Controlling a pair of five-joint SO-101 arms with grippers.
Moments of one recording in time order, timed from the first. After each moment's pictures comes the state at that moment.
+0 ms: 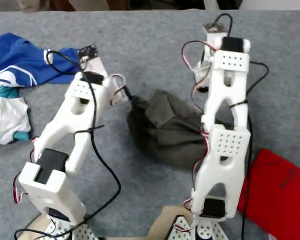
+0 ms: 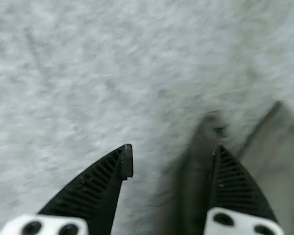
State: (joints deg) left arm 12.8 10.2 7.8 57.2 28.7; right arm 2.0 48.2 -53.4 101.2 2.0
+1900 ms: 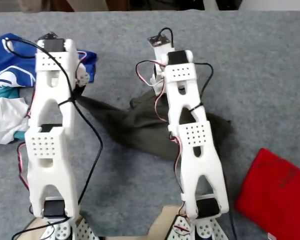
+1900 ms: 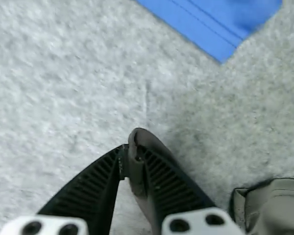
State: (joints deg) left arm -6.2 43.8 -51.4 100.2 23.4; right arm -13.1 74.0 -82.4 99.0 1.9
